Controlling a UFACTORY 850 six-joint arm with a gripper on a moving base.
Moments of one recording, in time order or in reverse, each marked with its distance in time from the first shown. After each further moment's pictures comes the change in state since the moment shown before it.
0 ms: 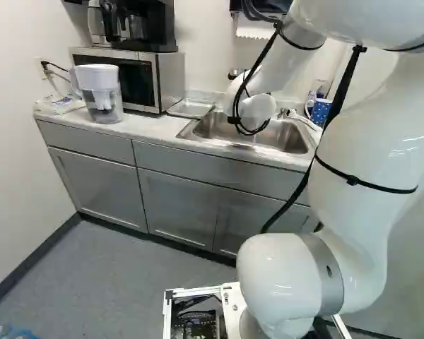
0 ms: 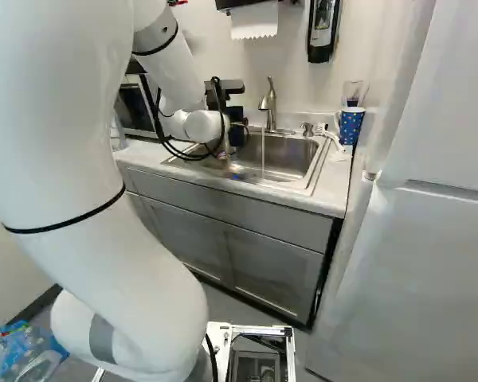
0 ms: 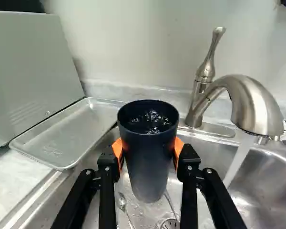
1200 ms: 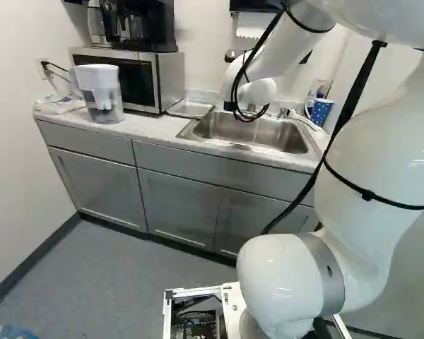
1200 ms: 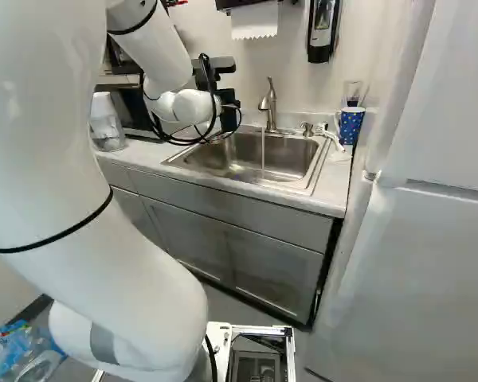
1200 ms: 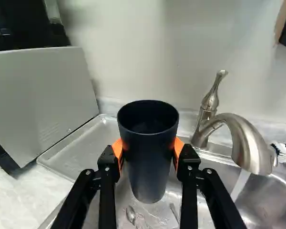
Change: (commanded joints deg) arm 2.0 4.5 -2.8 0.0 -4.3 0.0
